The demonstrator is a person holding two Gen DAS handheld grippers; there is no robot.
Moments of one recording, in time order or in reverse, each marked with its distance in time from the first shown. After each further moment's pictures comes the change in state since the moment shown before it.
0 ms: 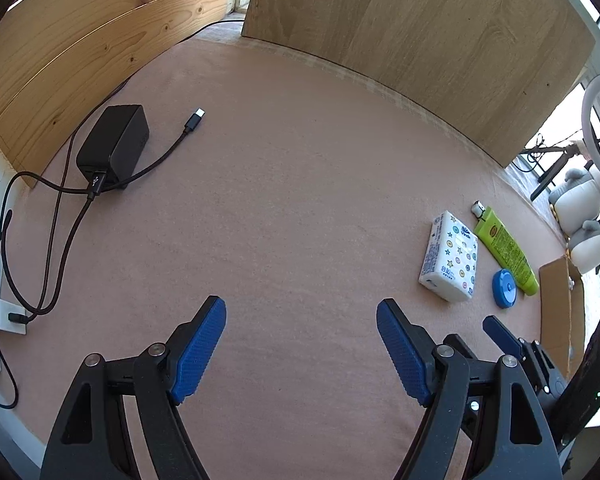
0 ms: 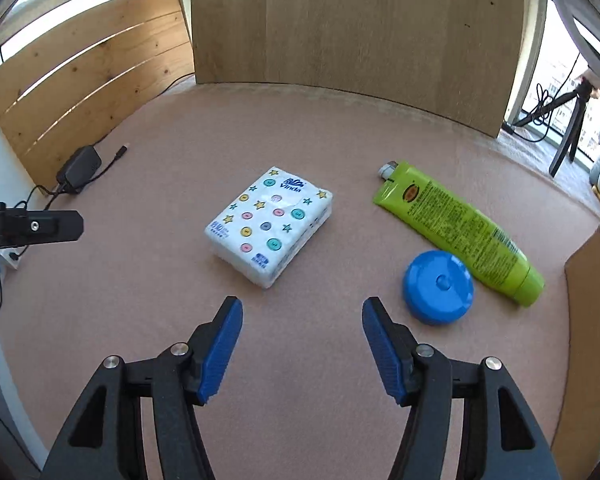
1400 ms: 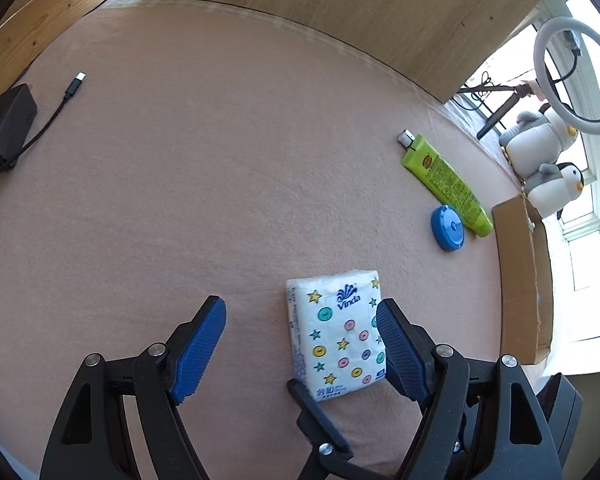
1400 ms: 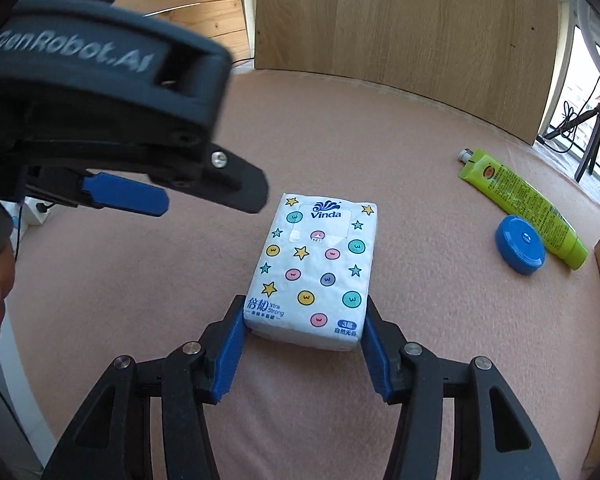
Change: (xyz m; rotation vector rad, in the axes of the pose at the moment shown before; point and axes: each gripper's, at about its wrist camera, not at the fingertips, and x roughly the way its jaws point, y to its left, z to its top) left arm 0.036 -0.068 -0.023 0.127 0.170 -0.187; right arm -0.001 0.071 -0.047 -0.104 -0.038 0.042
